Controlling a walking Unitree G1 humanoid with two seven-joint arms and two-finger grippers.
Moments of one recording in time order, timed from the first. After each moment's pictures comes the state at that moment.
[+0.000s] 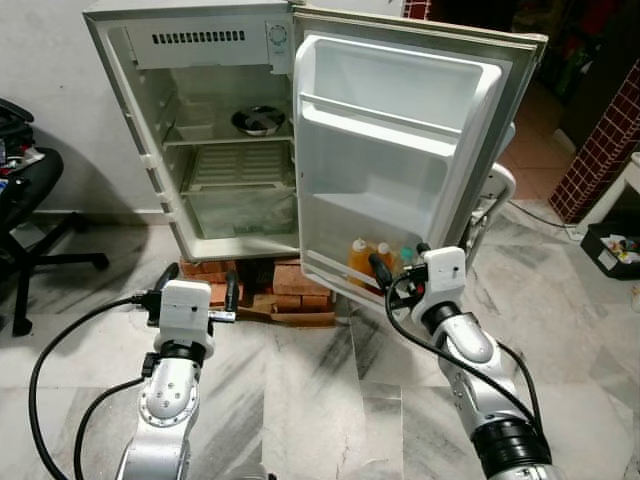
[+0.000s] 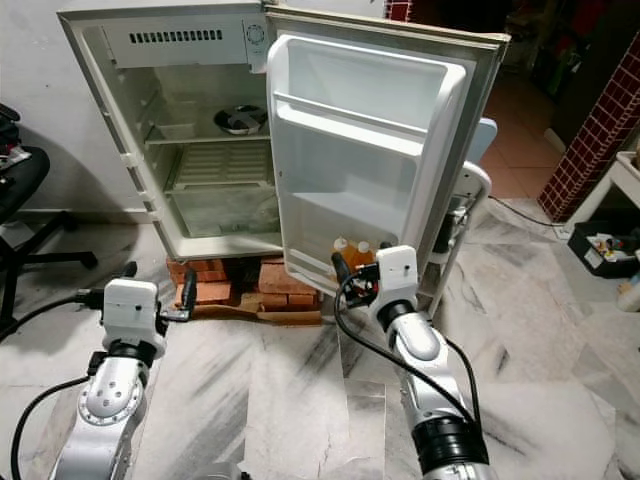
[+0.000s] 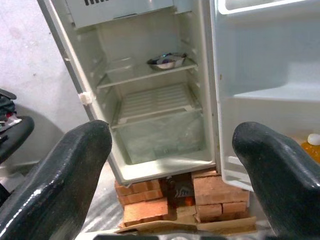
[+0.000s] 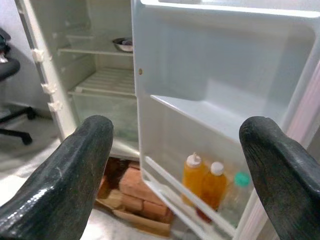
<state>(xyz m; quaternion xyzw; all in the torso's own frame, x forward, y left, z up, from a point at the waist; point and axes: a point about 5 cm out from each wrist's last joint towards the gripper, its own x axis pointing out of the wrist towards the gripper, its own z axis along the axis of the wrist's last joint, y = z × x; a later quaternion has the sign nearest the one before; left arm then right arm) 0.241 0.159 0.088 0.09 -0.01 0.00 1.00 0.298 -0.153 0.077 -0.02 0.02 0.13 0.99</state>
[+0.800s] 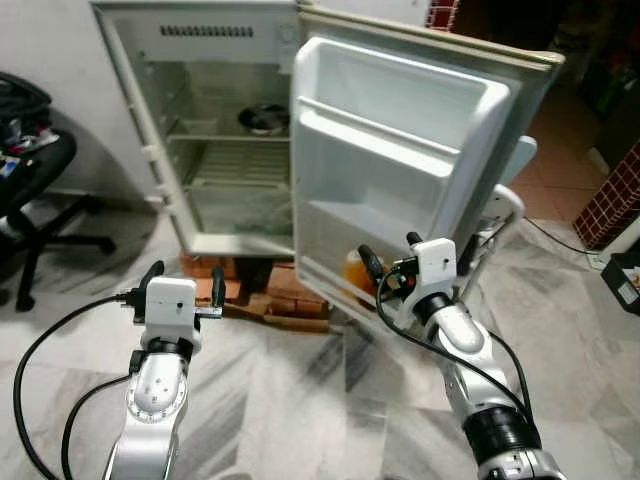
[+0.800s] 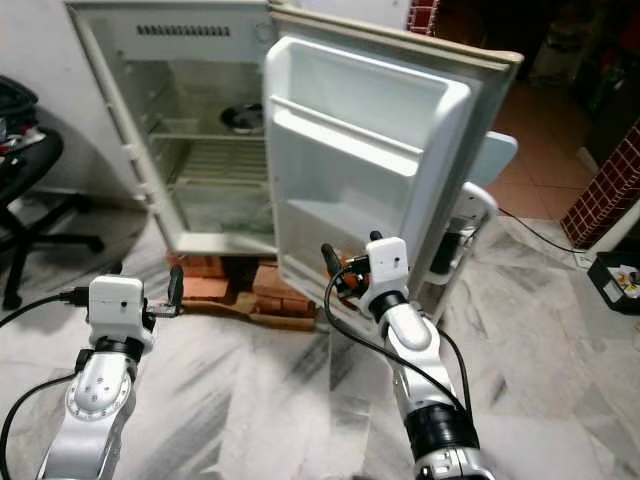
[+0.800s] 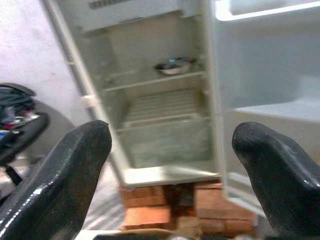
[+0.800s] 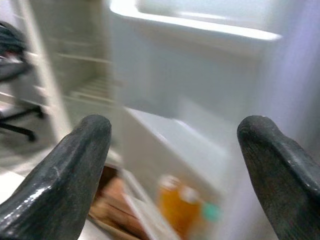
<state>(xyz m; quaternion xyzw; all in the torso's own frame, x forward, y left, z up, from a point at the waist) 0.244 0.164 0.083 0.09 0.00 0.01 1.00 0.305 -0.146 0.078 -0.02 0.02 0.15 0.99</state>
